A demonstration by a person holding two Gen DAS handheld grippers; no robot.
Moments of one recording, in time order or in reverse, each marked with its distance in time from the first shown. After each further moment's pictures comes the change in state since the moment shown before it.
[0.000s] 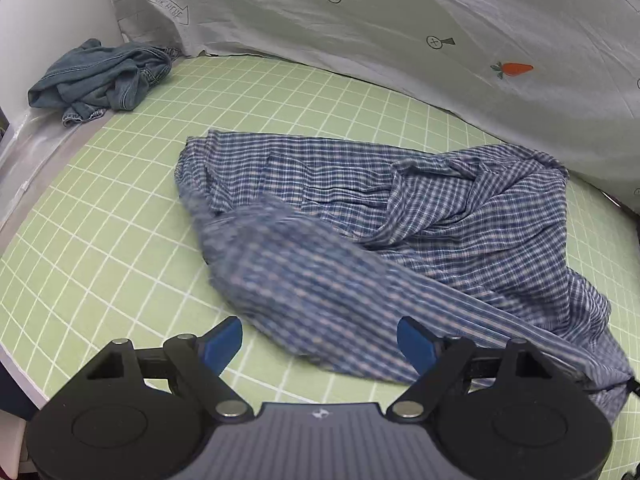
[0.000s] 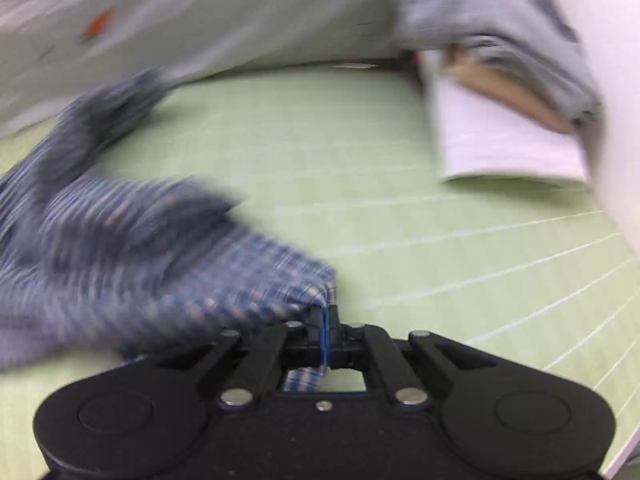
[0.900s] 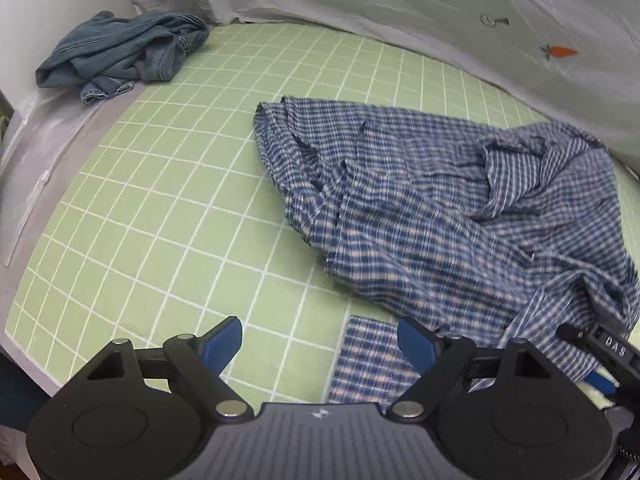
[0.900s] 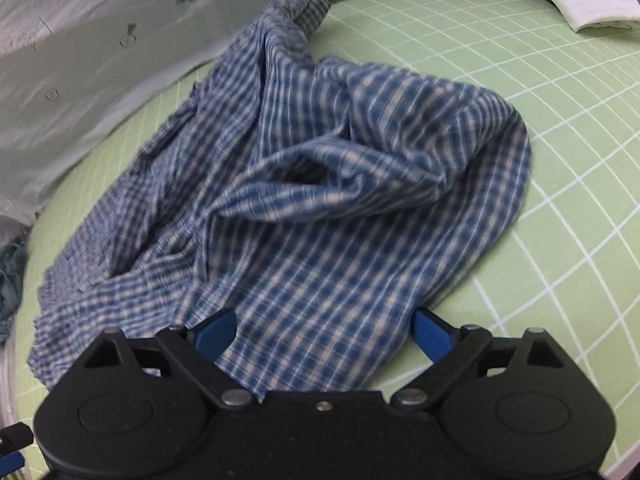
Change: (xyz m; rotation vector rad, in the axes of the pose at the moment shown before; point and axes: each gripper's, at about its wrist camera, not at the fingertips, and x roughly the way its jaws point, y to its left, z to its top) left arm 0.025 0.114 0.011 0.074 0.116 -0.016; right arm -0.056 0.235 -0.069 0.253 0.180 0.246
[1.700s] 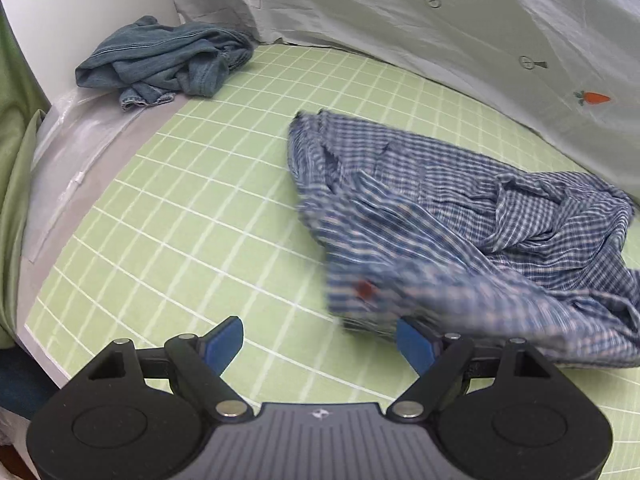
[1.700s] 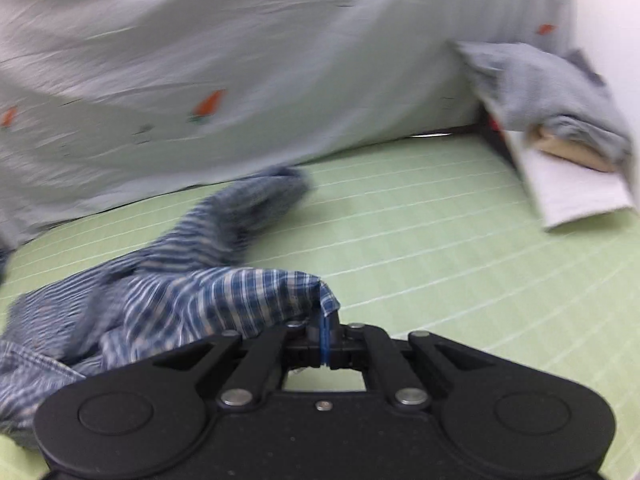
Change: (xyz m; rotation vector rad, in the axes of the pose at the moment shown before) left arm -0.015 -0.002 0.010 -0.096 -0.075 0.051; right arm -0.065 -0.049 0.088 -0.163 -0.322 -0.103
